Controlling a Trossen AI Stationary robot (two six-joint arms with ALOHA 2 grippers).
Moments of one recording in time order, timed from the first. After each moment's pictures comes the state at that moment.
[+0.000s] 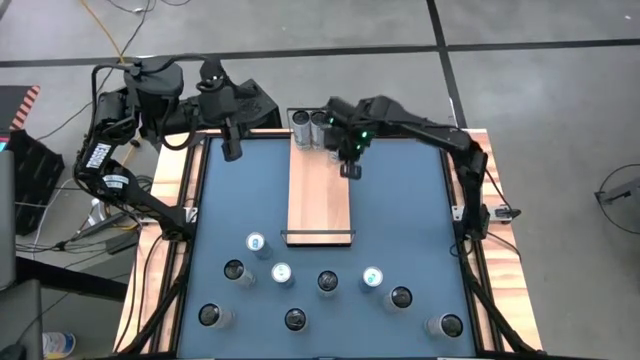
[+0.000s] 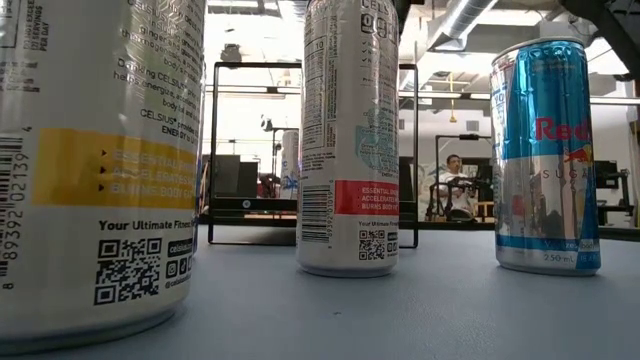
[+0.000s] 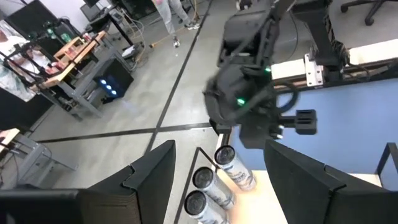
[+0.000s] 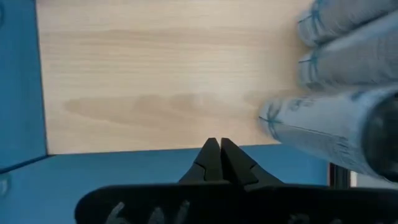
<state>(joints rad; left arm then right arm) 0.19 1.46 2.29 -1.11 -0.30 0.40 -0.38 1.96 2.07 -1.30 -0.05 -0.33</state>
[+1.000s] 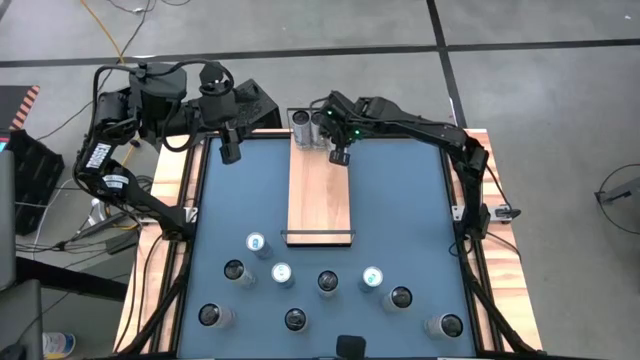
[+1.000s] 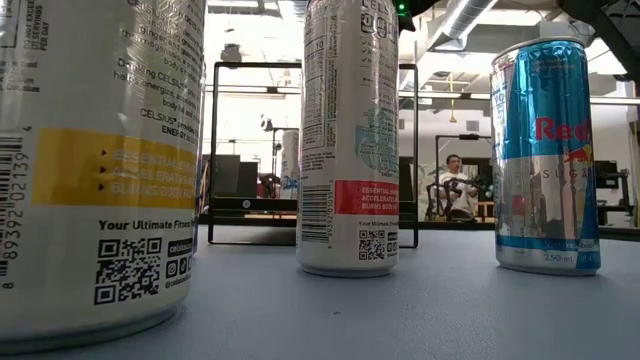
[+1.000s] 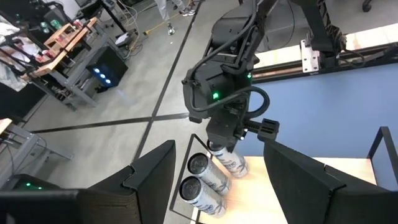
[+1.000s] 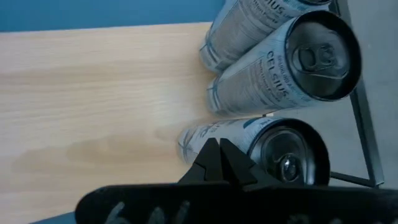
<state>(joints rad) 0.19 1.46 2.29 -1.16 -0.30 0.38 -0.45 1.97 1.95 -0.99 0.13 -0.34</state>
